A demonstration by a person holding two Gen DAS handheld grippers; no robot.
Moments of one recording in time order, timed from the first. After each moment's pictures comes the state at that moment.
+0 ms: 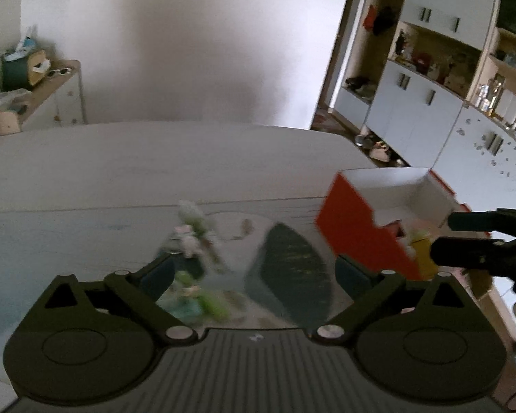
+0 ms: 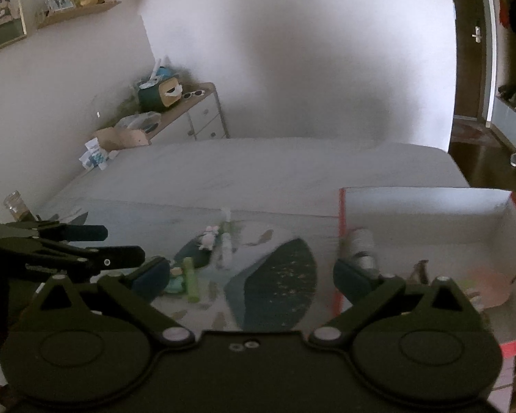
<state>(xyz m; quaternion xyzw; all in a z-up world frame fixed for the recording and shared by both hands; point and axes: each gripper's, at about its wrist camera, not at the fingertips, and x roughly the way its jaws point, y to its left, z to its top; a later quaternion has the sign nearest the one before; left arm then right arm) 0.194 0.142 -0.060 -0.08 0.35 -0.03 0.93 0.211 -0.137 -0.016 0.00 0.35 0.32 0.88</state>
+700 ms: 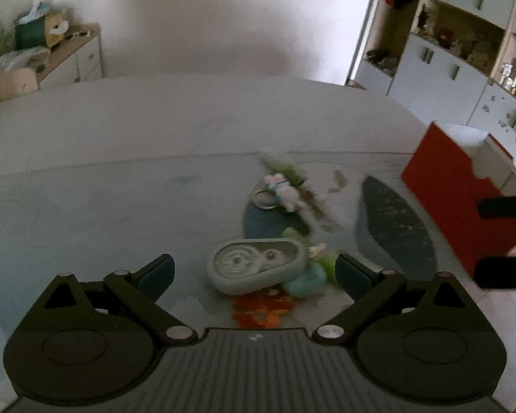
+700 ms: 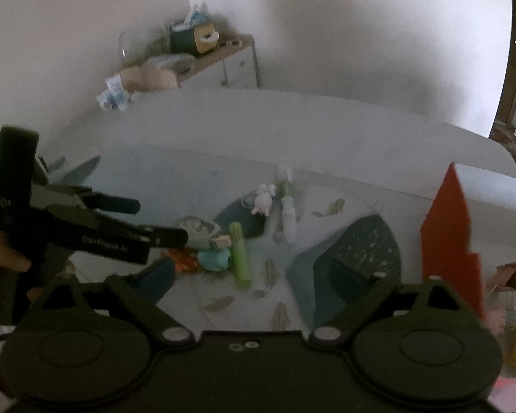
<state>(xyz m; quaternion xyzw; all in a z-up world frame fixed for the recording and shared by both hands) 0.218 0.236 -0.146 -0.07 0.40 -0.02 0.91 0.203 -0.028 -0.072 -0.08 0.39 0.35 0.85</state>
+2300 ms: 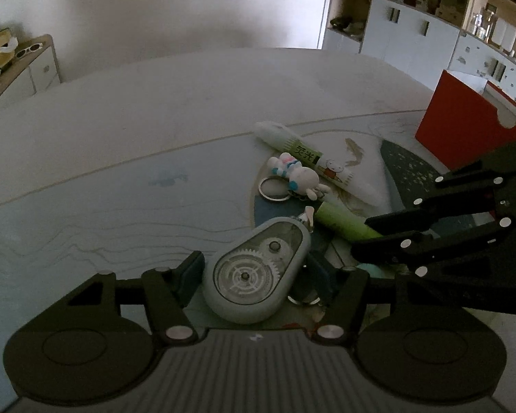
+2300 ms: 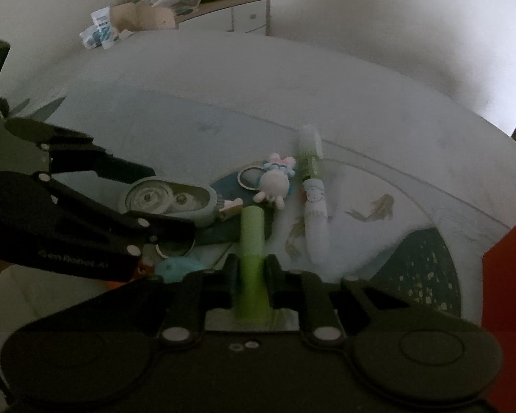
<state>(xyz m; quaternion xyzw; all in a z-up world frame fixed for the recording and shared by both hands) 0.270 0.247 -0.193 0.00 0.42 -0.08 0.90 0.251 0.046 -0.148 -0.16 0.42 0.35 0.83</state>
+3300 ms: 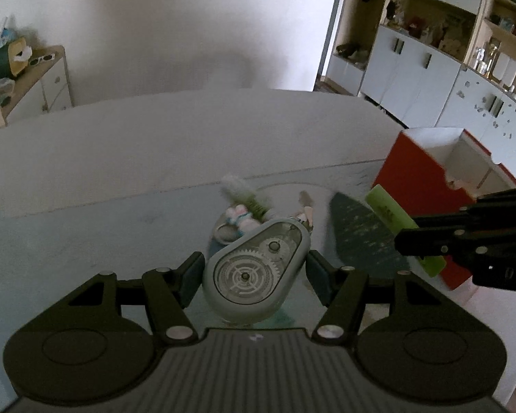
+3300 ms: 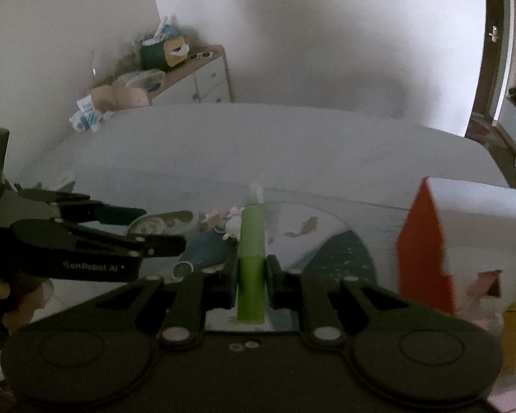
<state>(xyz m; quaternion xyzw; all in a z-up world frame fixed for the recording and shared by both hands) 0.242 0.214 -0.115 -0.04 0.39 -0.07 0.92 0.228 -0.046 -0.058 -0.05 0.38 0.32 0.87</state>
